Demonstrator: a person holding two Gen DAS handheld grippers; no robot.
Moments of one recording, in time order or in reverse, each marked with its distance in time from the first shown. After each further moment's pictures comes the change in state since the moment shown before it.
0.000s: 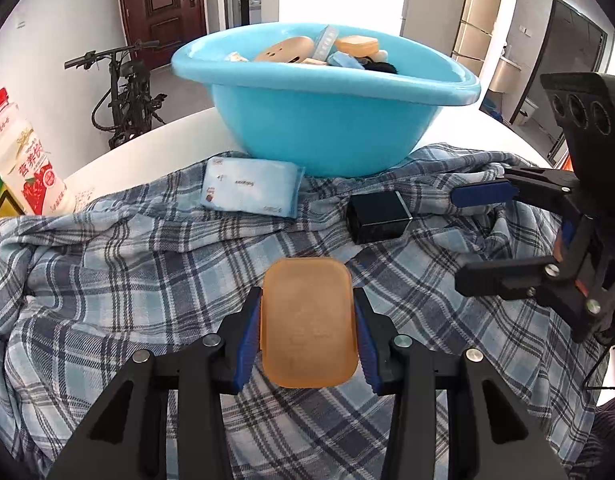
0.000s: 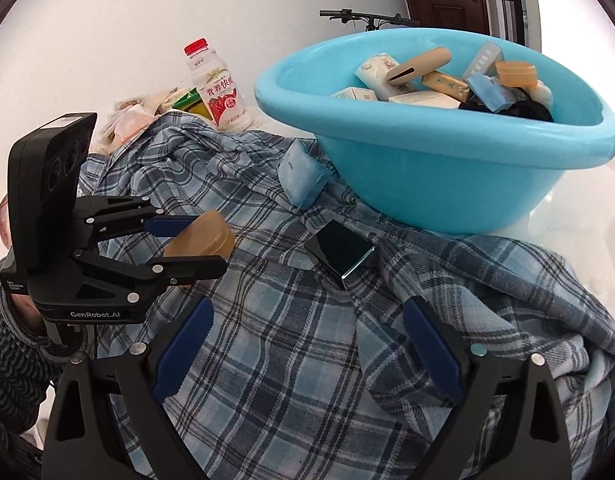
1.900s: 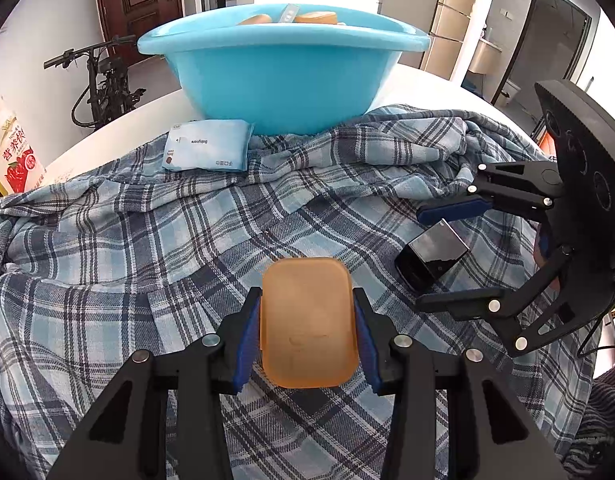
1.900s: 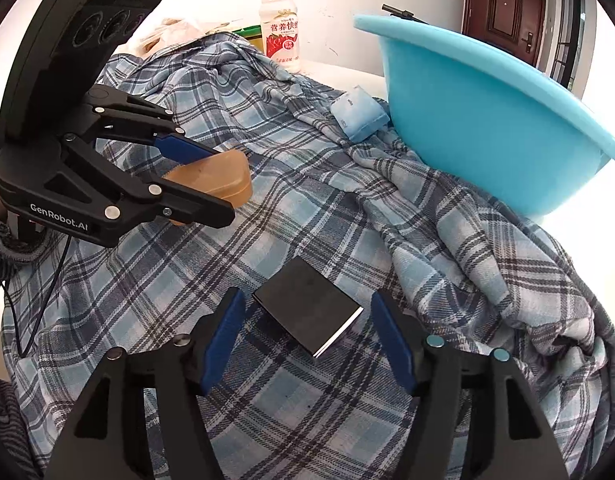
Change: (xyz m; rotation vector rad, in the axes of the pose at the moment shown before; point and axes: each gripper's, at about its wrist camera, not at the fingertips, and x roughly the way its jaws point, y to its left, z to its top) left arm -0.001 -0.029 -0.029 0.061 0.049 -0.059; right arm -0.001 0.040 -0.053 -0.294 0.062 -0.086
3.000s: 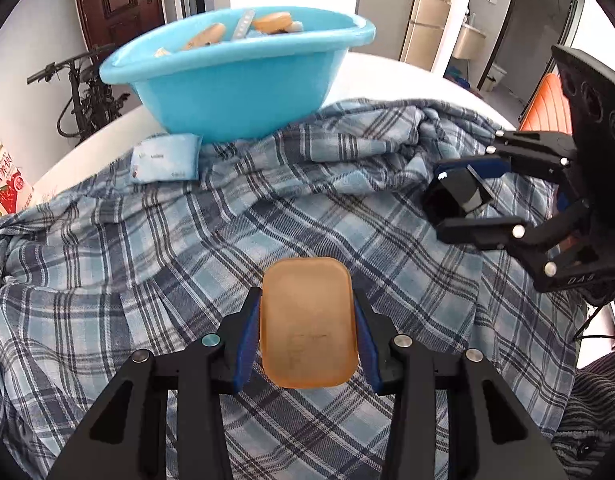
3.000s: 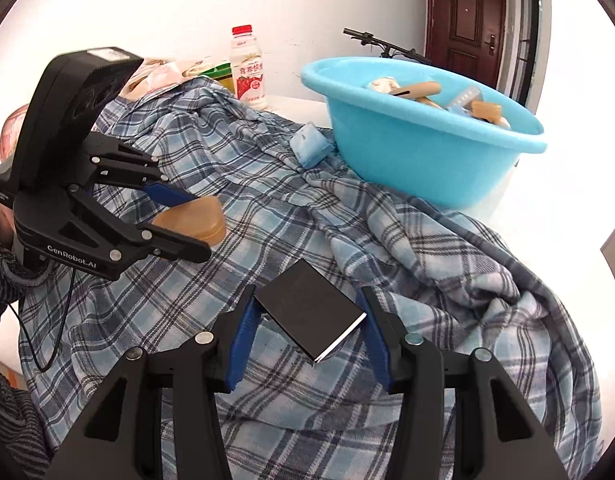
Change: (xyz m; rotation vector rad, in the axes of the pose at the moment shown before) left arm -0.011 -0.039 0.004 0.047 0.045 -0.018; right arm -0.066 -0.017 -0.016 0.105 -0.090 -0.067
